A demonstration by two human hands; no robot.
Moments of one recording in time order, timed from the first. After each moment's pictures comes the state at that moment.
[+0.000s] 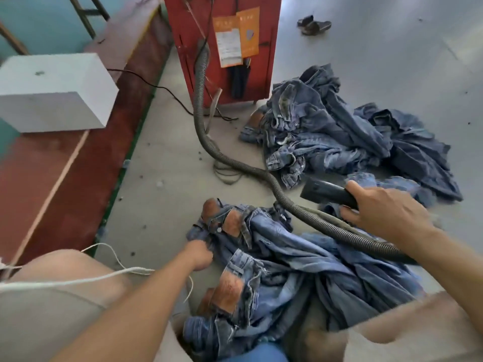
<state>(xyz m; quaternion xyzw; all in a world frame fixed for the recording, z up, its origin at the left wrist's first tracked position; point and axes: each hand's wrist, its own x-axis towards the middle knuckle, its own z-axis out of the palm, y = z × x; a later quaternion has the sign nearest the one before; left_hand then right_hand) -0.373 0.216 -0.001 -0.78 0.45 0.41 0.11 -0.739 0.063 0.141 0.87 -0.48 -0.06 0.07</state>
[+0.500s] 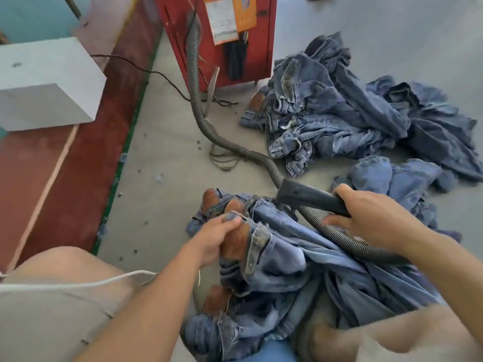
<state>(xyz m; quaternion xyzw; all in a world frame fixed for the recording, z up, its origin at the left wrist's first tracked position) -0.403 0.180 0.010 -0.62 0.13 0.68 -0.36 -0.714 0.063 0.112 0.87 -0.46 -0.10 -0.16</state>
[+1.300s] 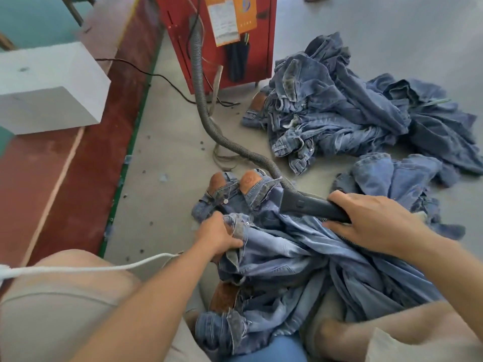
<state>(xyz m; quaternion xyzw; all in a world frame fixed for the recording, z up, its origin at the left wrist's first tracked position) -0.387 0.186 0.001 -0.82 0.43 0.38 -0.03 -0.710 0.092 0.113 0.90 -0.41 -0.08 -0.11</state>
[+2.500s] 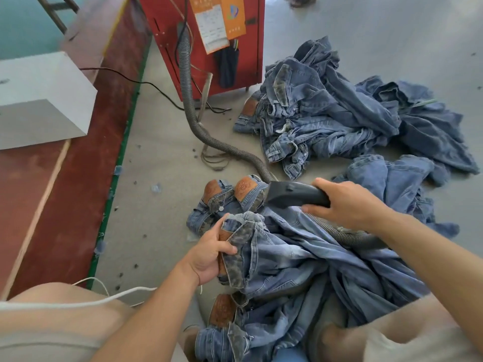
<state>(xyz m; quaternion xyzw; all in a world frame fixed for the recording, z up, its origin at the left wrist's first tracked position) -0.386 0.198 0.009 -0.51 0.14 0.73 -0.43 -0.678 0.045 0.083 0.87 -0.46 -0.03 -0.19</state>
